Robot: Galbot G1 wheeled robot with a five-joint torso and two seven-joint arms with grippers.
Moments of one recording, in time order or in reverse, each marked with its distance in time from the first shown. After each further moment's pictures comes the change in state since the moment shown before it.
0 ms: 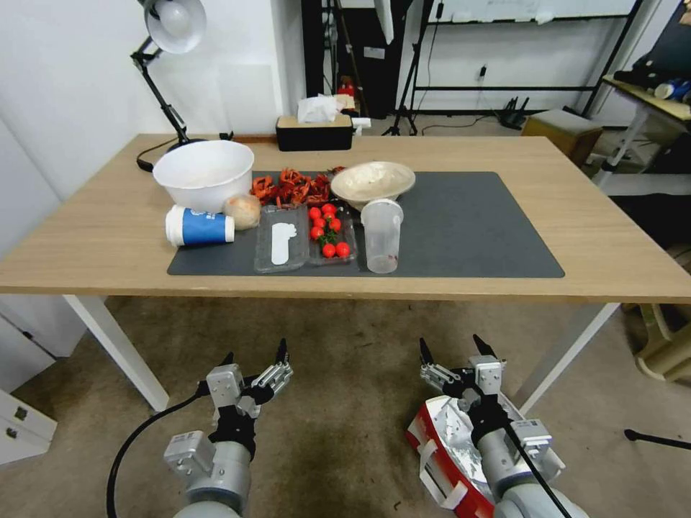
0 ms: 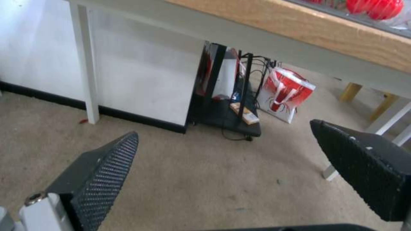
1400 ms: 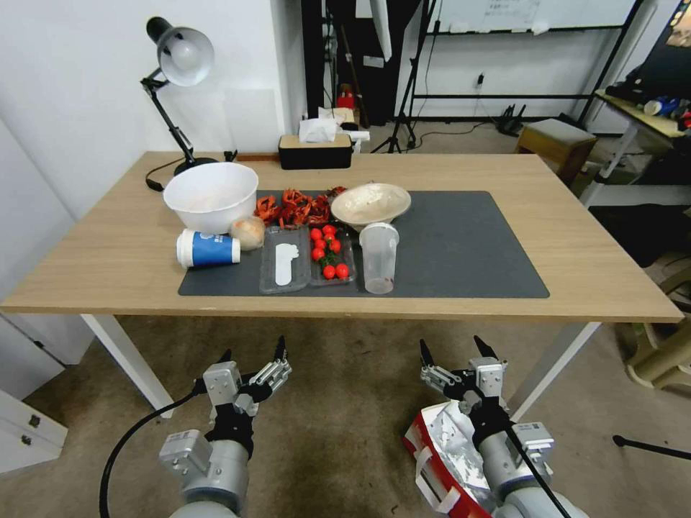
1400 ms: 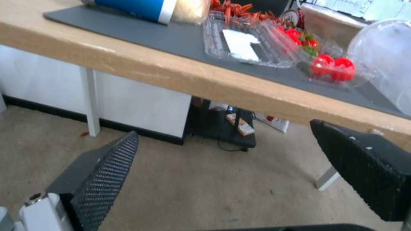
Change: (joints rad) left arm 0.004 -0.005 -0.003 -0.020 0.004 0.010 0.000; right arm -0.013 -0.010 0.003 0.016 0.000 0.004 0.001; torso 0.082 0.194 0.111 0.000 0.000
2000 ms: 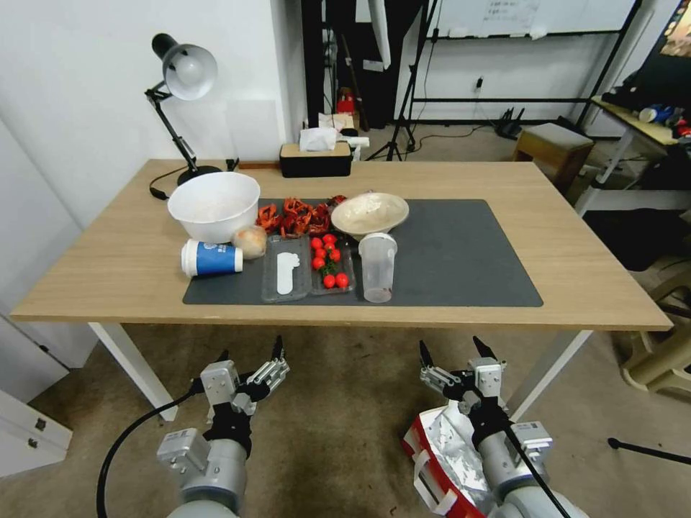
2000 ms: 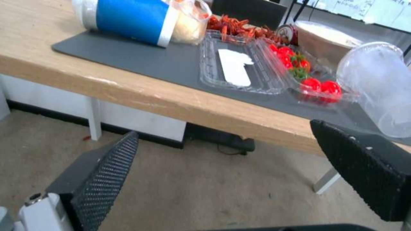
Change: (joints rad) left arm 0.001 -0.004 -0.003 -0.015 -0.001 0.017 -0.007; right arm -0.001 -0.002 -0.005 -0.008 -0.001 0.000 0.000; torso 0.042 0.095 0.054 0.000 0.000
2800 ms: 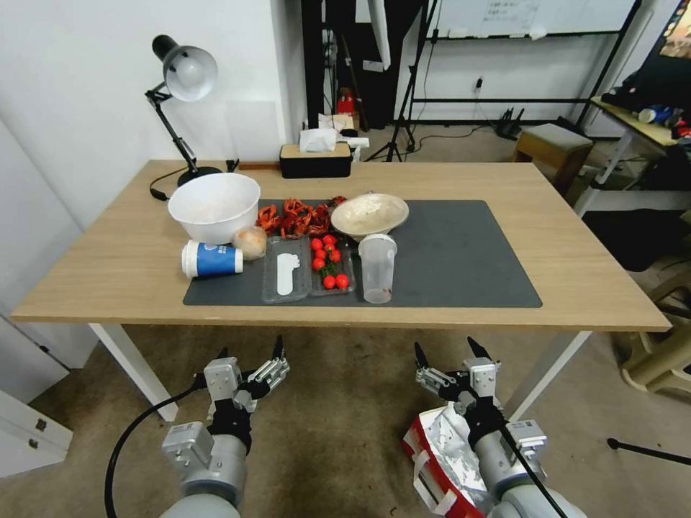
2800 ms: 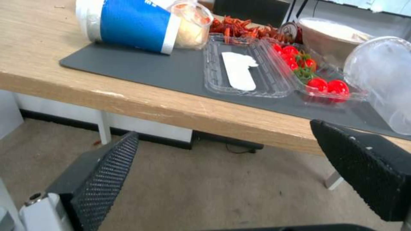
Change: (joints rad) left arm -0.019 0.004 -0.006 0.005 0.040 0.045 -0.012; right arm 0.011 -0.002 -0.007 -0.007 -0.005 -0.013 -0.019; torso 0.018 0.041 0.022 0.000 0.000
